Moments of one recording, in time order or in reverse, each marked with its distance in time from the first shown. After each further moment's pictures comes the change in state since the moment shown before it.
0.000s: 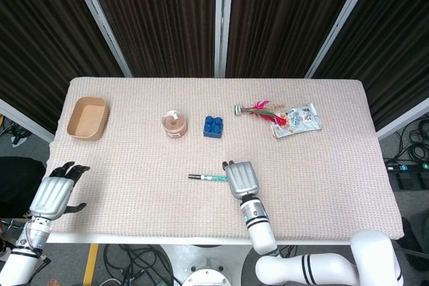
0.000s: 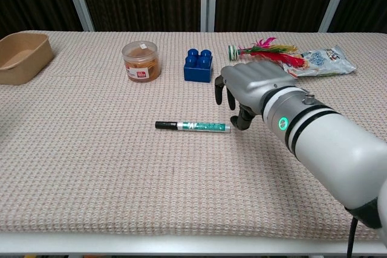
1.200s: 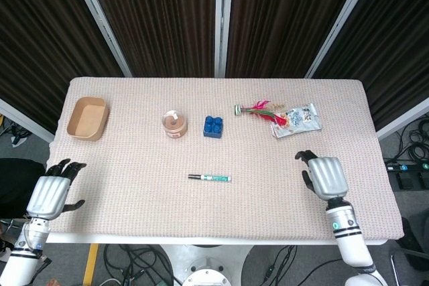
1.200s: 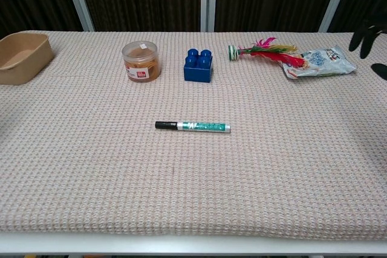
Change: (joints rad) left arm 0.027 -0.026 -0.023 0.015 0.014 0.053 0.016; right arm -0.401 0.601 -0.034 -0.226 -0.488 -0.099 0.494
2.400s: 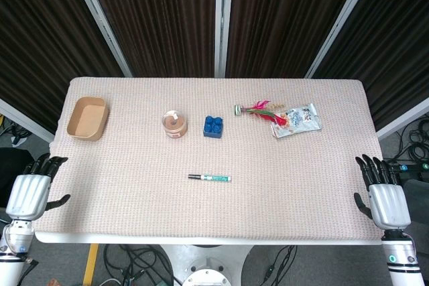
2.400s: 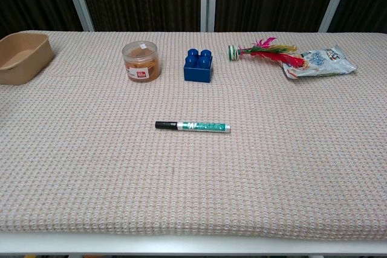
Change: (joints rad) left arm 0.046 0.034 -0.031 0.020 0.032 0.112 -0.058; right arm -0.264 0.110 -0.142 0.314 -0.290 0.267 0.495
